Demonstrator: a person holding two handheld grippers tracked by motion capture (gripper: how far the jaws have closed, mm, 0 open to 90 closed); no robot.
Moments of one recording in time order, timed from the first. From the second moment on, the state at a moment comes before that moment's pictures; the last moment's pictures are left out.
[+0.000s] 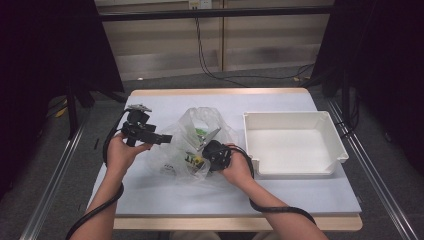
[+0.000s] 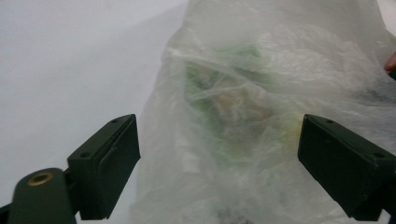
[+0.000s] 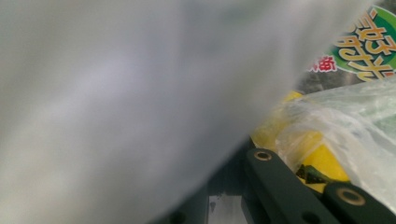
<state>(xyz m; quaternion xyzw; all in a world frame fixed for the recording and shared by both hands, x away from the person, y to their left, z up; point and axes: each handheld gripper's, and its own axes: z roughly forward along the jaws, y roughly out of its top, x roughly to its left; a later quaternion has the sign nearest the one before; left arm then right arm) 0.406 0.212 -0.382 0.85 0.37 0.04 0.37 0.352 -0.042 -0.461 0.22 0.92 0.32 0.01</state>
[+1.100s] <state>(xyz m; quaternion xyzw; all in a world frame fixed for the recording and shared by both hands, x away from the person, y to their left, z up) 0.423 0.226 -0.434 0.85 0.44 0.02 0.29 0.344 -0.046 -0.462 0.21 0.92 0.33 0.01</state>
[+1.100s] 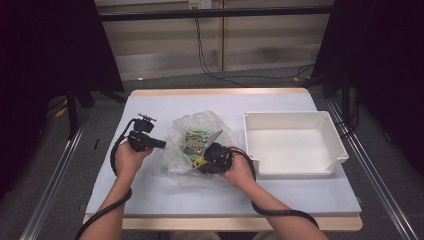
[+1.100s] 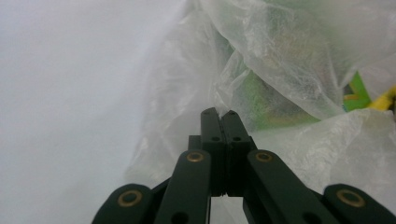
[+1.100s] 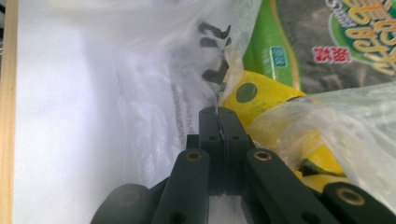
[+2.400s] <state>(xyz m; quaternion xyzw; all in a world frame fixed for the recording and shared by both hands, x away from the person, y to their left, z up) 0.435 0.240 -0.455 0.84 0.46 0.01 0.30 0.327 -0.002 -0.472 0.19 0.92 0.35 -0.01</state>
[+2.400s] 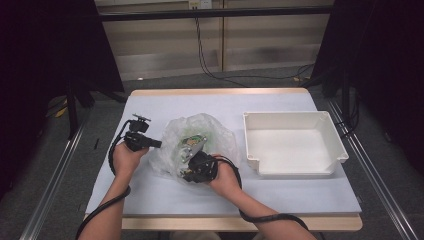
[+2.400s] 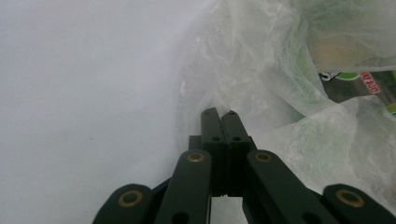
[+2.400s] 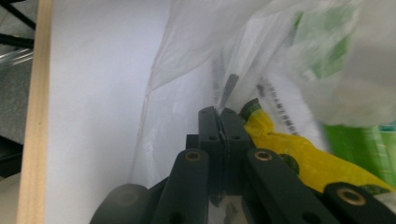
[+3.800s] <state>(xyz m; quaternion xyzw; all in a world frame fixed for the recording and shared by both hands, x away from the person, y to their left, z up) 0.473 0.209 -0.446 0.85 0.43 0.05 0.29 0.328 -0.009 -0.473 0.19 0.92 0.34 -0.01</state>
